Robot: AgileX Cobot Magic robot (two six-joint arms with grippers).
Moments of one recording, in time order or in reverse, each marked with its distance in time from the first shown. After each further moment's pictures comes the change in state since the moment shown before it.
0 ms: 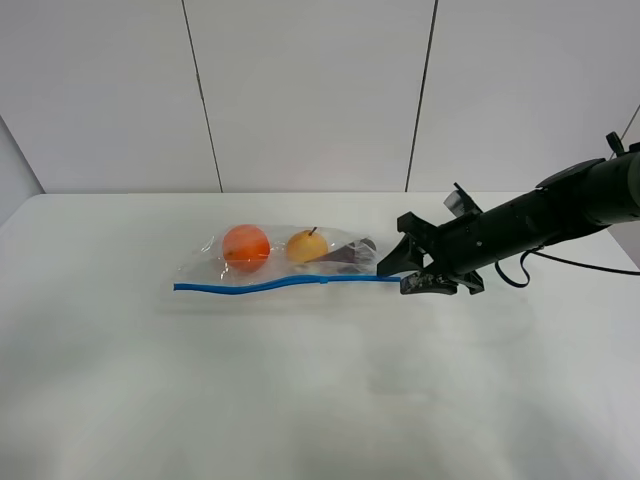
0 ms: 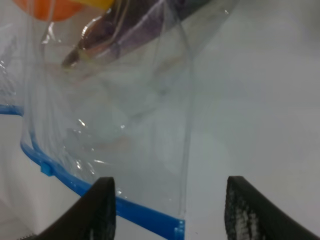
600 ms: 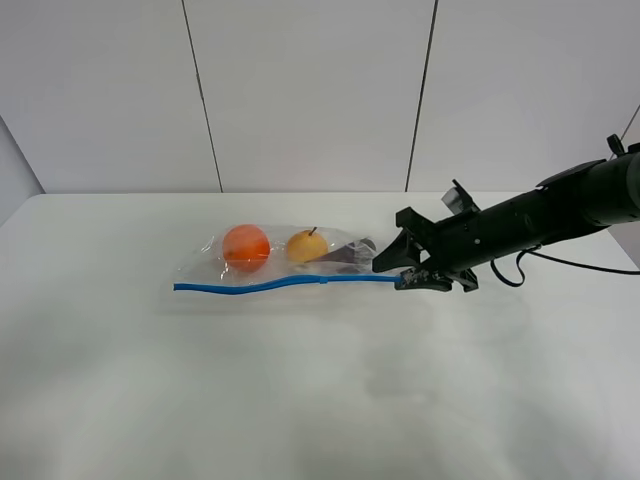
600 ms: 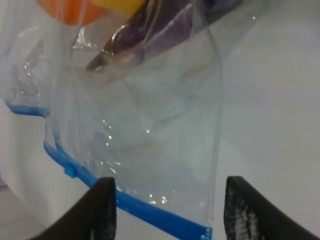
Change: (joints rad) left arm 0.000 0.000 0.000 0.000 0.000 0.000; right arm 0.000 0.003 0.000 0.060 0.024 -0.050
